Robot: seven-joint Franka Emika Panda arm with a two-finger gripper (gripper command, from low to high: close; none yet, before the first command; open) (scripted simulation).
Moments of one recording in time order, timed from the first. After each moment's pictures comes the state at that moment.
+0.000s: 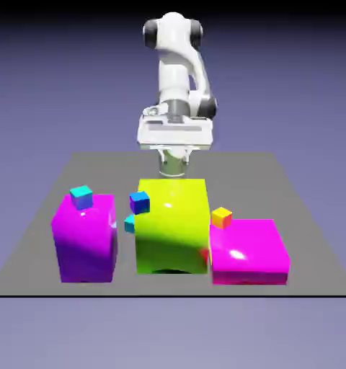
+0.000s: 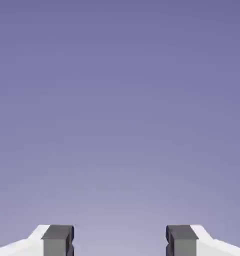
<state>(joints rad) 0.00 -0.54 -0.02 -2.79 0.03 3.00 0.72</state>
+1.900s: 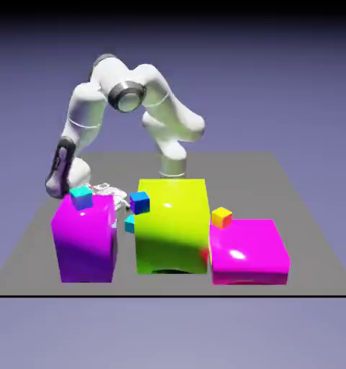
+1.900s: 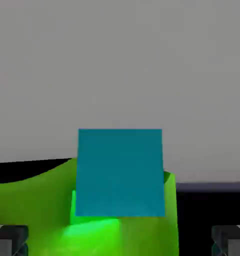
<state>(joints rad) -0.52 0.75 -0.58 -2.45 1.05 1.47 0.62</state>
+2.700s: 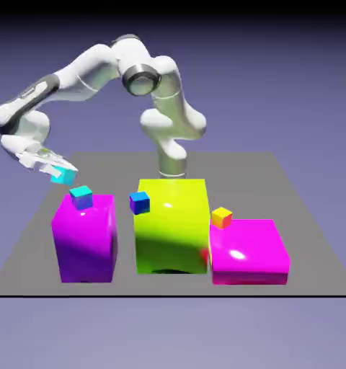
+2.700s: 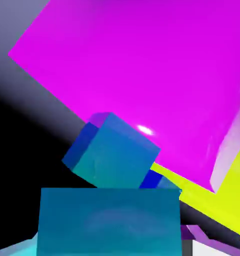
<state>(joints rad) -0.25 0.55 -1.04 -2.02 1.25 0.98 0.84</state>
